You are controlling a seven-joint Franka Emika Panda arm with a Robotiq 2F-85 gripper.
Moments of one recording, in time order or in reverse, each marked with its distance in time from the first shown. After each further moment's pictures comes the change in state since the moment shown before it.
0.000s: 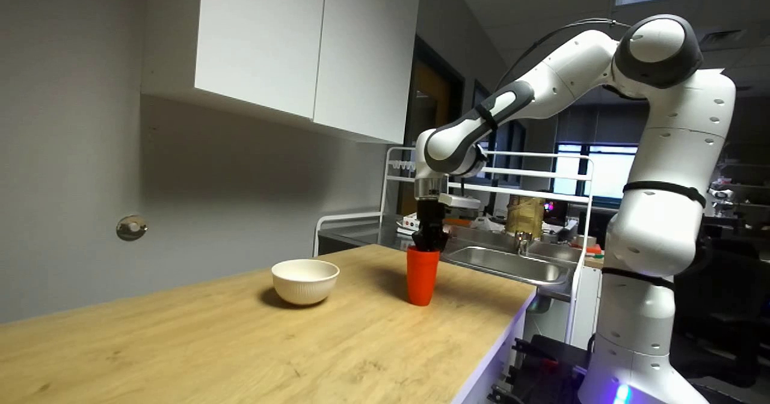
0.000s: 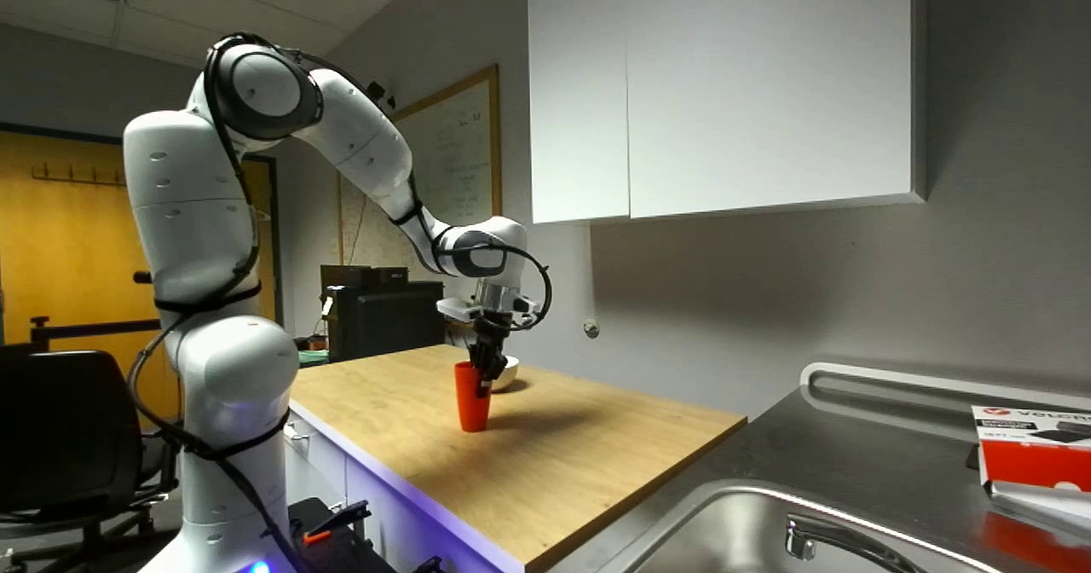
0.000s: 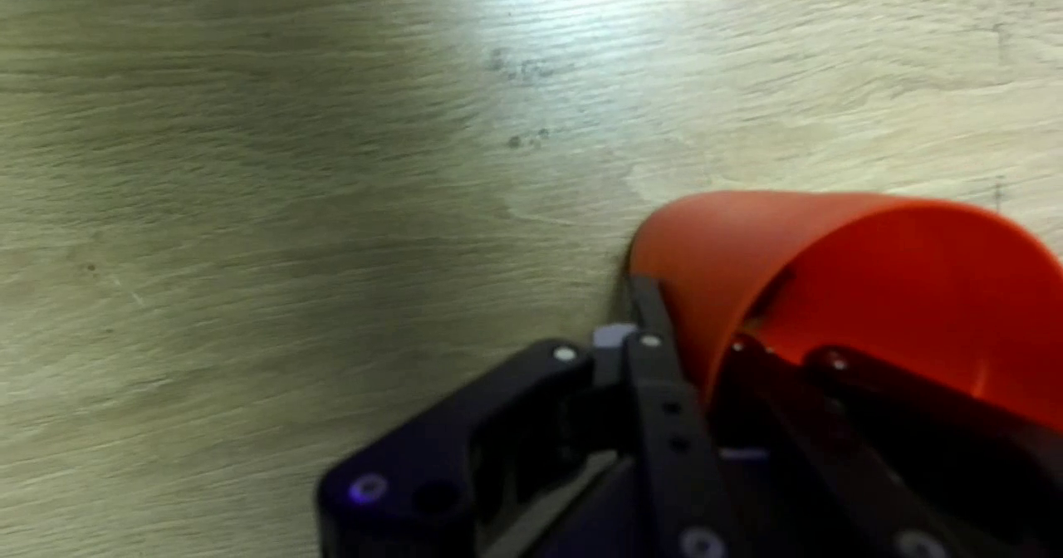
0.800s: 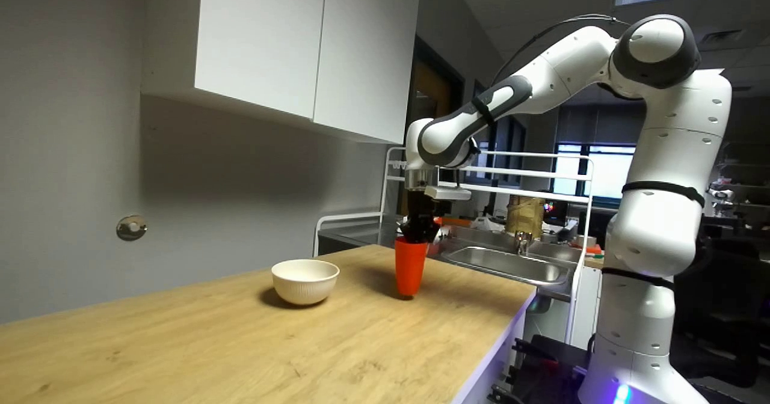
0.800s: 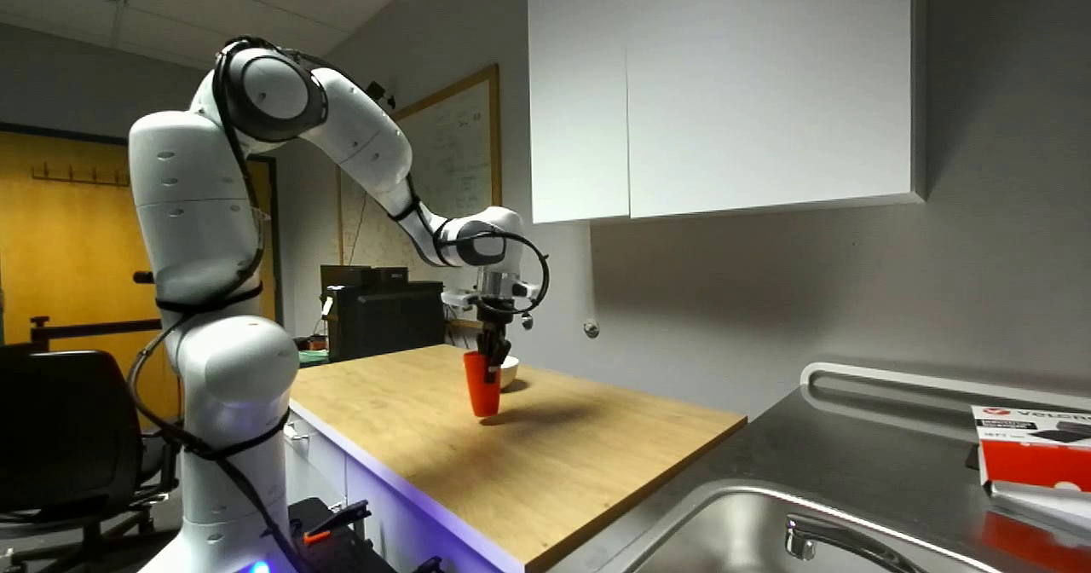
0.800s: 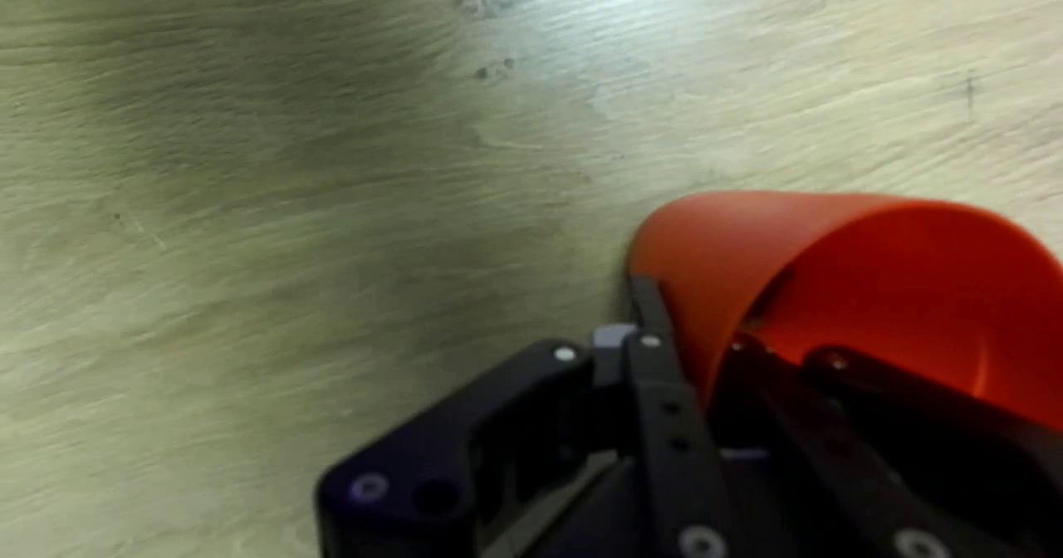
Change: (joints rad) arm 0.002 0.017 0.050 0.077 -0.063 -0.006 0.173
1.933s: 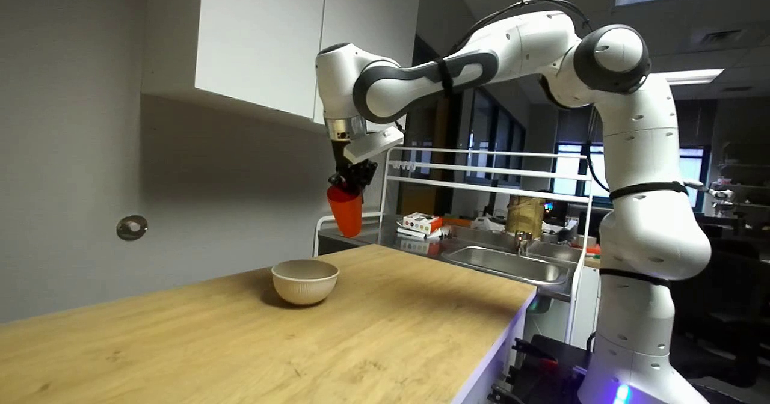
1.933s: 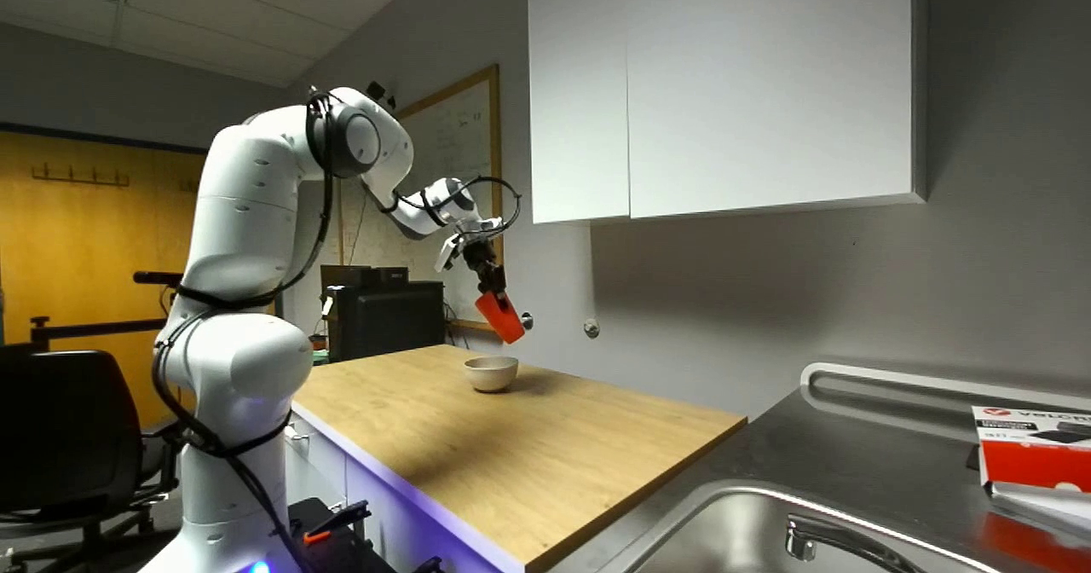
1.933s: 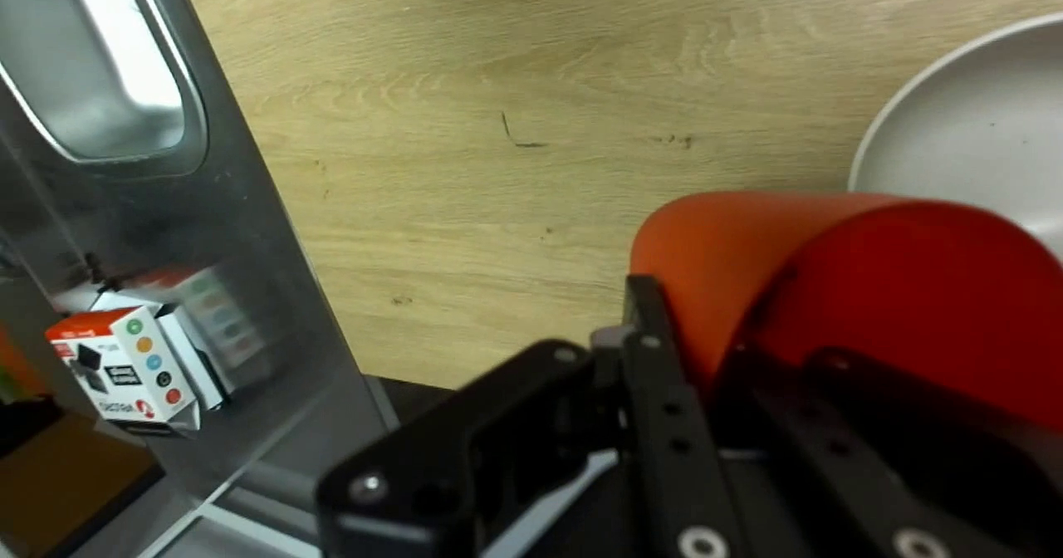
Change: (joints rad) arm 0.199 0.315 0.220 0.655 -0.594 -0.402 0.543
